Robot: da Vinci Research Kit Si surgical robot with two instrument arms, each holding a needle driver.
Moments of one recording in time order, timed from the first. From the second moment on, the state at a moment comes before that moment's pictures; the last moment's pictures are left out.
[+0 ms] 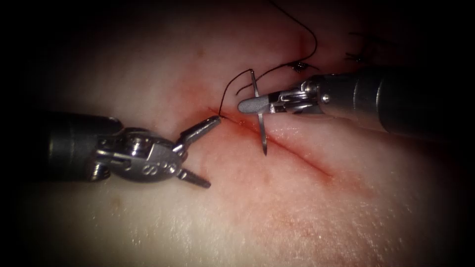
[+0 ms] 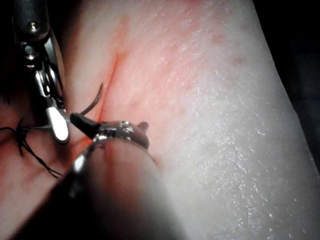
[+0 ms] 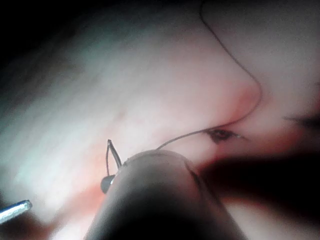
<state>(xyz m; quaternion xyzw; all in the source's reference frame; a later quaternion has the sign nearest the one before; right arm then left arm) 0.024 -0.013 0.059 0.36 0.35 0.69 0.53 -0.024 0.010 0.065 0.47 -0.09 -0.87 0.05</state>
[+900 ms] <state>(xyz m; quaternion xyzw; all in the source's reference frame) 0.023 -0.013 0.053 0.28 0.48 0.68 0.48 -0.023 0.016 0.079 0.47 0.15 -0.86 -0.10</state>
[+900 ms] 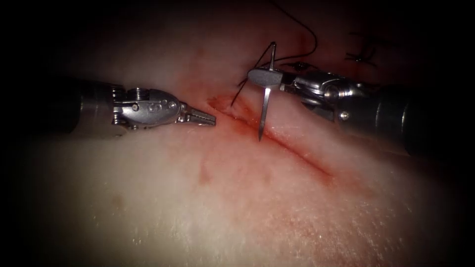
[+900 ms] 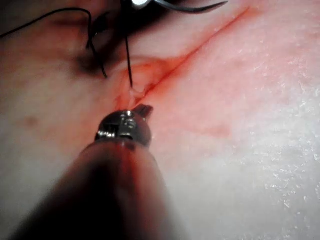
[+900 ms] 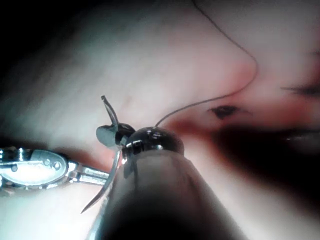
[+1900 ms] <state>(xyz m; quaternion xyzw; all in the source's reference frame) 0.022 -0.011 0.049 0.20 0.51 0.65 0.53 -0.025 0.016 0.085 0.35 0.23 -0.91 -0.03</state>
